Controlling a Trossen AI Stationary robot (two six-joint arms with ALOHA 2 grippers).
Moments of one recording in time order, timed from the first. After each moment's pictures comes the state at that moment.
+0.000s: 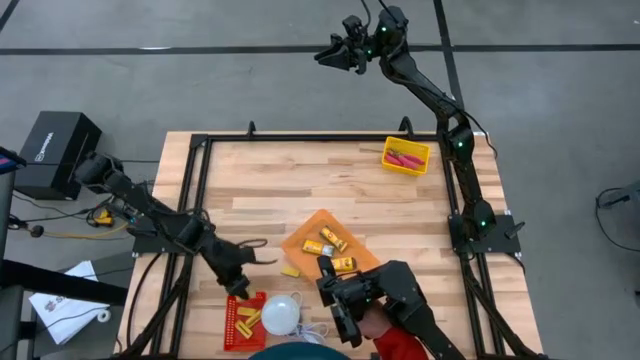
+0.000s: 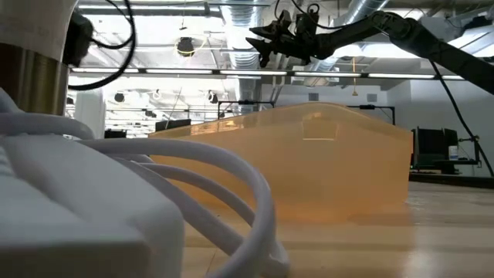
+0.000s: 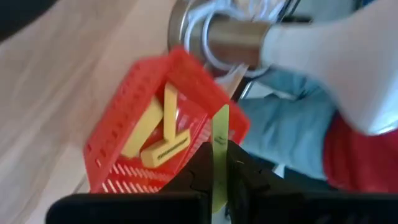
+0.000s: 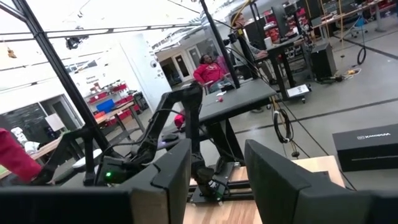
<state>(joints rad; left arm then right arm) -0.53 1.11 0.53 -0.18 0.30 -1.40 -0.90 2.31 2.36 0.29 -1.28 0.70</state>
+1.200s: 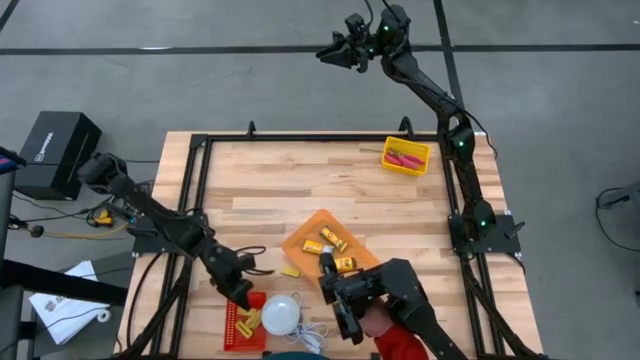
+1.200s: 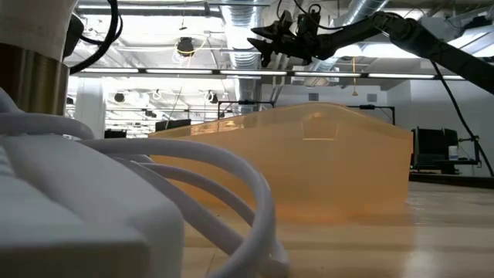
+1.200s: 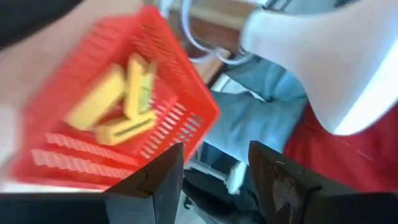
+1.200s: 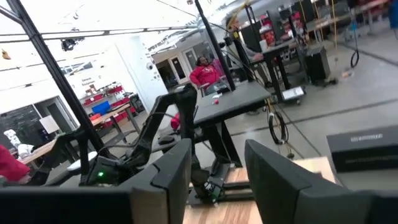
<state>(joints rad) -0.58 1.14 0.53 -0.05 0.32 -1.63 -0.91 2.31 2.36 0.30 -1.27 0.70</state>
